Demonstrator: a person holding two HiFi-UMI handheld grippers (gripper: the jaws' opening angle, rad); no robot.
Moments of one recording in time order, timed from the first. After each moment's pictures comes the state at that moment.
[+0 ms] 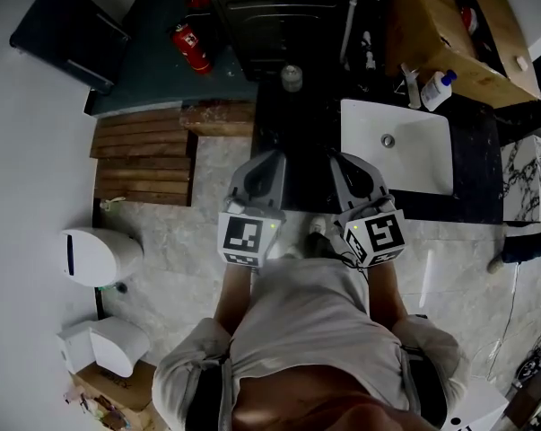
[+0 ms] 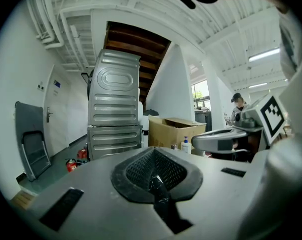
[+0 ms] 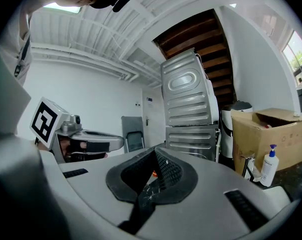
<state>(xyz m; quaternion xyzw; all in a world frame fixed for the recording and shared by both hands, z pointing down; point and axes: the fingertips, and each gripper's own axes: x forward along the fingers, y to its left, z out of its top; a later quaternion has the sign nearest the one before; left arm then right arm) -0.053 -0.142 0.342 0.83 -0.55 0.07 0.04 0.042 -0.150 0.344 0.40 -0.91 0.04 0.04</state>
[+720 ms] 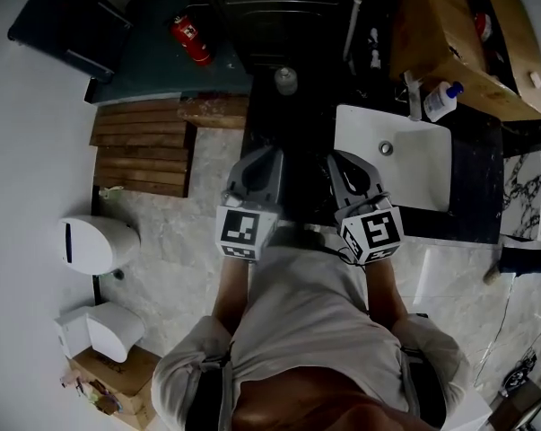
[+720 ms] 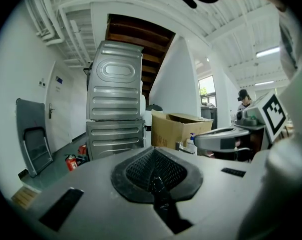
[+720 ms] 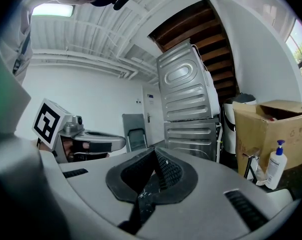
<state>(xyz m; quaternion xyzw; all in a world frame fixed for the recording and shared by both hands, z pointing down) -0.034 -0.198 0.364 0.82 -0.57 0.08 0.06 0.062 -0.206 0.365 0.38 -0.92 0.06 0.05</state>
